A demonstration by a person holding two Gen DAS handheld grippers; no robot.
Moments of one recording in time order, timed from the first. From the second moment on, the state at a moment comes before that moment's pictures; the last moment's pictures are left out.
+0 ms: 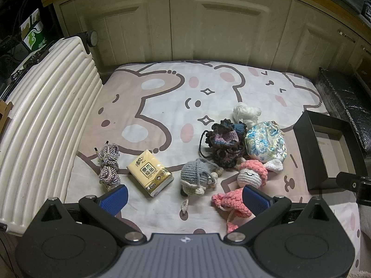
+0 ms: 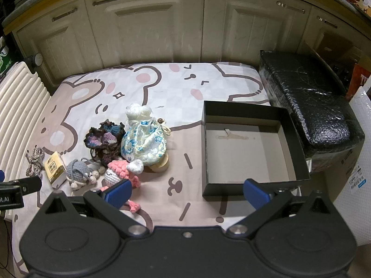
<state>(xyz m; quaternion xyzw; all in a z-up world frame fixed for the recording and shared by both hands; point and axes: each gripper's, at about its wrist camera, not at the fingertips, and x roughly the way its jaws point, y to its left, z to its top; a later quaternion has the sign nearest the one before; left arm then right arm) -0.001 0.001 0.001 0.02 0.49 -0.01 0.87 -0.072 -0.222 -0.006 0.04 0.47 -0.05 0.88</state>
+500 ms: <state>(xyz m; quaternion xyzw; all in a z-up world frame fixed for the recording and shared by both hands) -0.001 -0.003 0.002 0.03 0.49 -0.01 0.87 -0.074 -0.222 -0.004 0.04 0.48 -0.05 0.88</state>
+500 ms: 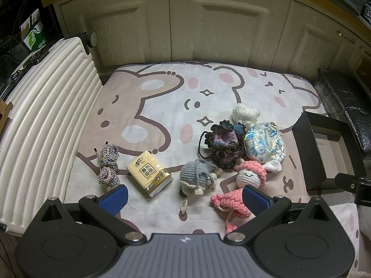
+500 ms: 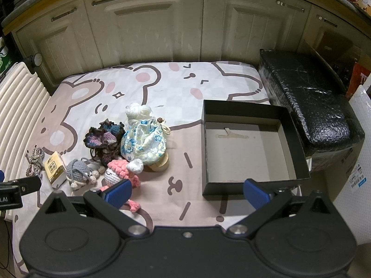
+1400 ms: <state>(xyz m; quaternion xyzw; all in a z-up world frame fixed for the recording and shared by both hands) -0.001 -0.007 0.000 0.03 0.49 -0.02 0.87 -0.073 -0.222 -0.007 0.03 0.48 -0.04 0.88</state>
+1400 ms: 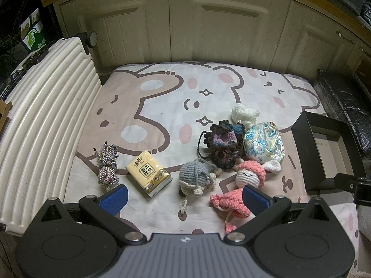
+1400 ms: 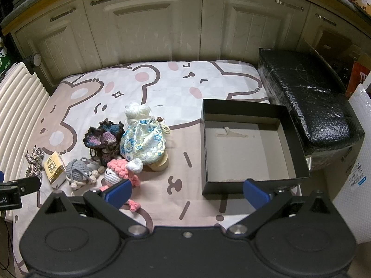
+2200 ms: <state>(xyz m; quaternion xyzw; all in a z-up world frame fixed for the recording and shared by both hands) -0.001 -0.007 0.001 0.03 0.49 -0.03 0.87 -0.073 -0.223 -0.007 0.03 0.48 -0.04 0.88</state>
